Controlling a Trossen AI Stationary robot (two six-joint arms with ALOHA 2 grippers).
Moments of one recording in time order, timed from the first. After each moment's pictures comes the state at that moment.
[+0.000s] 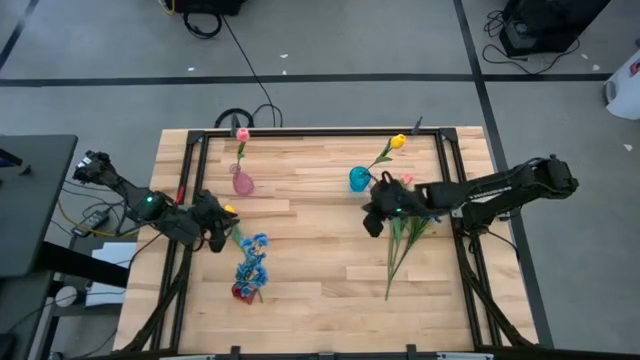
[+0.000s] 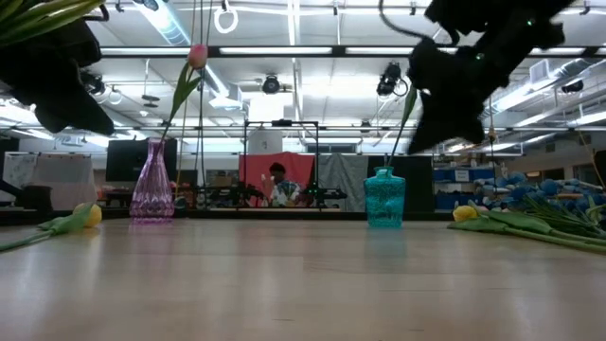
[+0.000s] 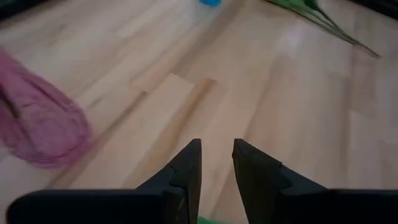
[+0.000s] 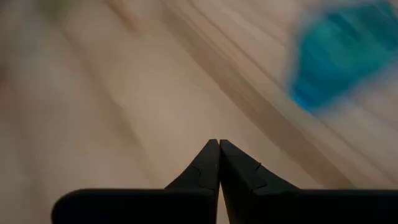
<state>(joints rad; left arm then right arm) -0.56 0.45 0.40 -0.76 -0.69 -0.87 0.03 1.26 0.70 -0.34 0.27 0.68</state>
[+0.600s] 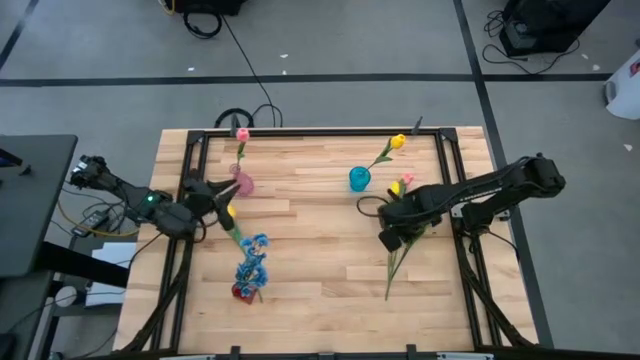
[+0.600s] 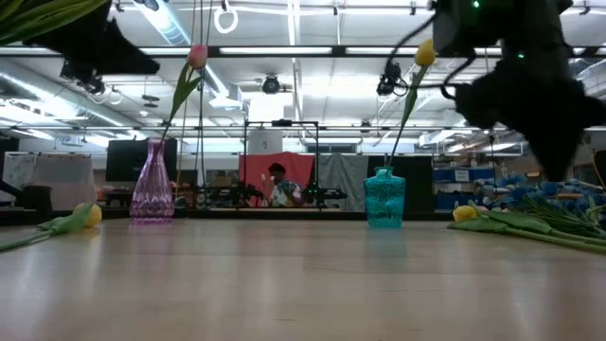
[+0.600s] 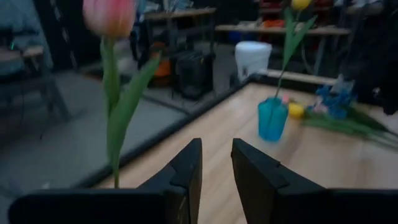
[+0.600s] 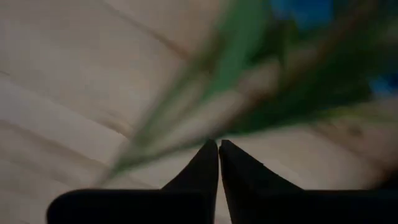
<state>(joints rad) -0.49 0.45 0.40 -0.25 -1.16 -0.26 0.12 1.39 0.86 -1.03 -0.17 1.20</state>
